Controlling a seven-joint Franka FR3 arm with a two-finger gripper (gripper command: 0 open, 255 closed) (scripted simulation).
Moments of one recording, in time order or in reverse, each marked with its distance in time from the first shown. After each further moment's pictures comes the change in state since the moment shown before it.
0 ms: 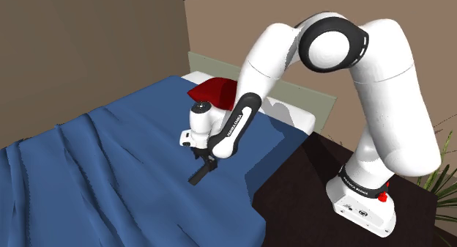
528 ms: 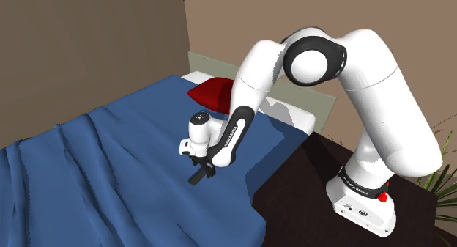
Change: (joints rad) arm 0.028 0.130 -0.023 0.078 -0.031 0.061 -0.005
